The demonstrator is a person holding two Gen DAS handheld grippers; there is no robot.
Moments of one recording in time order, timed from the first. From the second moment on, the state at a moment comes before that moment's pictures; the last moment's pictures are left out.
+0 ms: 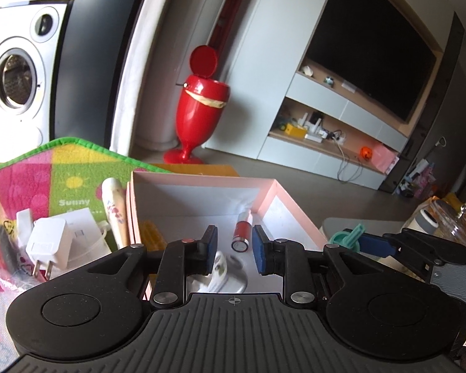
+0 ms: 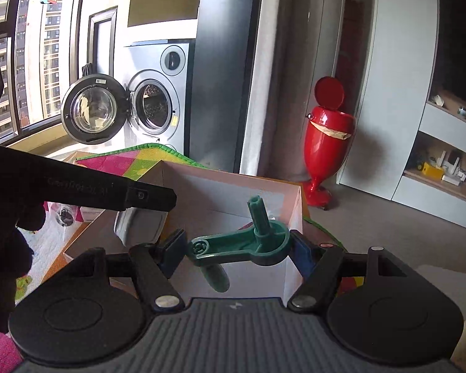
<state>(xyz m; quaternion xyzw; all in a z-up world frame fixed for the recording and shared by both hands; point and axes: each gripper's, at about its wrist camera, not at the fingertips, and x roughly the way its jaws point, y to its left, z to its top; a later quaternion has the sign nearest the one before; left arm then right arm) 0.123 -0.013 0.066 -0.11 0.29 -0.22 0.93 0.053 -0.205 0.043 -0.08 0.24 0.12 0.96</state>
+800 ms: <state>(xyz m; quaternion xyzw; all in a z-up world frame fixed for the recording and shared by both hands) 0.098 0.154 0.057 -0.27 0.33 0.02 0.90 -0.036 -0.169 0.026 -0.15 0.25 0.18 0.94</state>
